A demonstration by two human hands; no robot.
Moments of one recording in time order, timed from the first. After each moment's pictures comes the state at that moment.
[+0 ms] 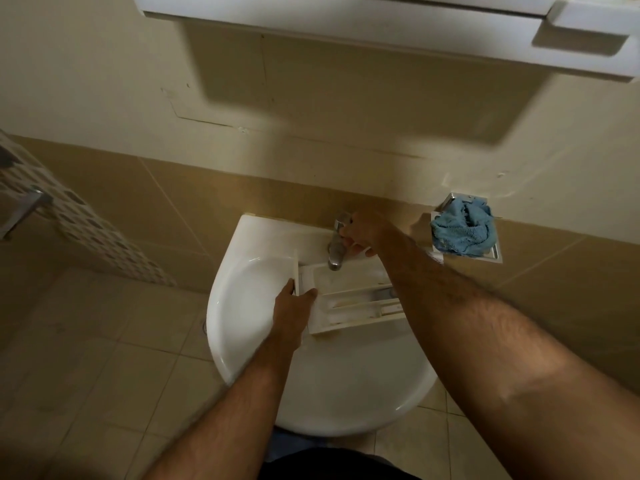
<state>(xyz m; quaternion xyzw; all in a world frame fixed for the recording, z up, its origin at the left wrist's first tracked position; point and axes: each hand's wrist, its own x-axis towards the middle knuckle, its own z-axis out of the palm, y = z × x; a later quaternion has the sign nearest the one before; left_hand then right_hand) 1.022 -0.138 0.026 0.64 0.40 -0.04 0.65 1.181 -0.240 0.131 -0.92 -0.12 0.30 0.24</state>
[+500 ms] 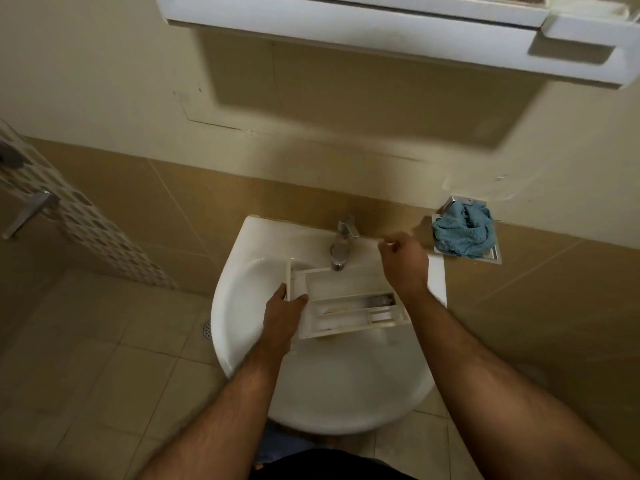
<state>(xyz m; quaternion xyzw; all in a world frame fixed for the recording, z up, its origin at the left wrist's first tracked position) 1.002 -0.121 0.030 0.66 0.38 -0.03 0.65 1.132 -0.301 0.084 -0.93 0.03 0.02 0.37</state>
